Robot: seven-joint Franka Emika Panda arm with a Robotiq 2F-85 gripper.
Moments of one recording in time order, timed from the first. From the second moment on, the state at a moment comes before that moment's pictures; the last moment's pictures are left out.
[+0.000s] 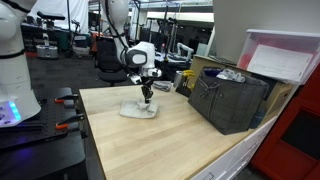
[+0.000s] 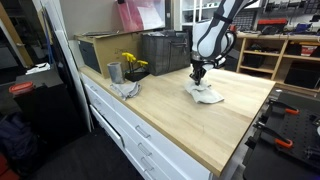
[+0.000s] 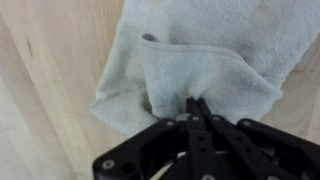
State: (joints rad) arm 0.12 0.50 -0.23 -2.24 -0.06 2.85 0.12
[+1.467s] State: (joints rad) arm 0.05 0.01 -0.06 -2.47 0.21 2.56 0.00
